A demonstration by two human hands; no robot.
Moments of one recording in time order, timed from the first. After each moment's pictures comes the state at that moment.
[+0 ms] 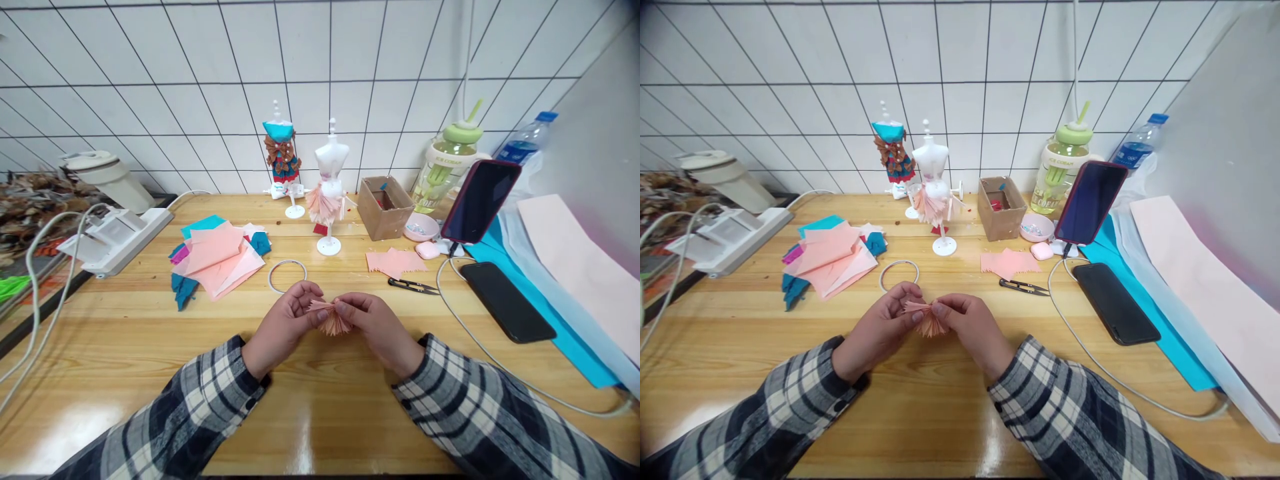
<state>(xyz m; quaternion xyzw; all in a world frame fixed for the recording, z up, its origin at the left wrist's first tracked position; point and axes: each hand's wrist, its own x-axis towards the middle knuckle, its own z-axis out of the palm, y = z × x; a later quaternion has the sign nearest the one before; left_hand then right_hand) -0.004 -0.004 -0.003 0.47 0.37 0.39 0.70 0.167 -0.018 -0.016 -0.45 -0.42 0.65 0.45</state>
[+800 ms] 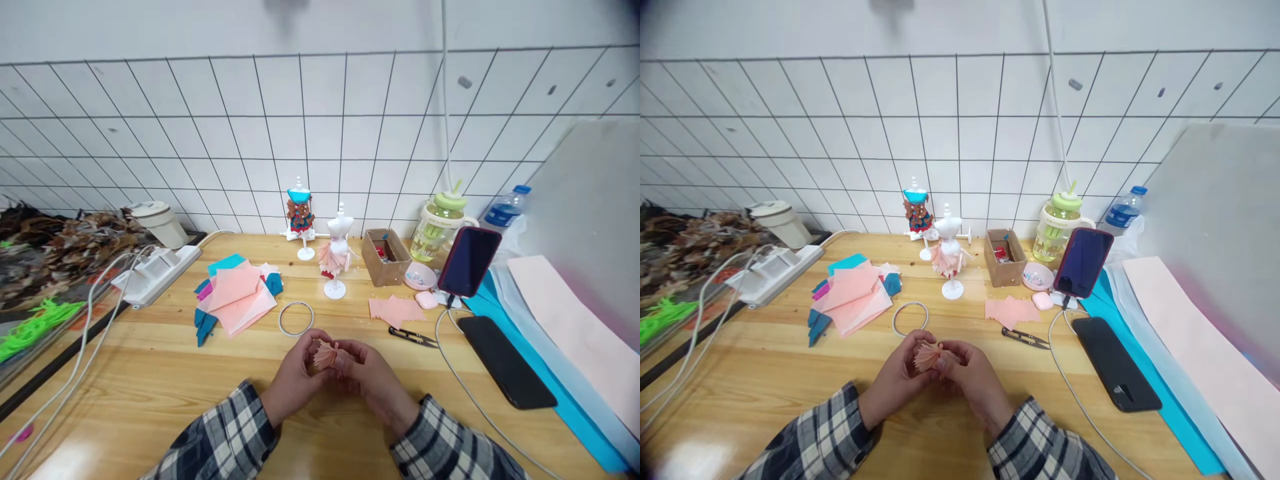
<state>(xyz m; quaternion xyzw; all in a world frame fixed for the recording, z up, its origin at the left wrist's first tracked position) -0.004 -0.009 -0.014 0.57 0.39 0.38 0.61 0.160 -0.020 -0.014 -0.43 -0.28 0.75 0.41</state>
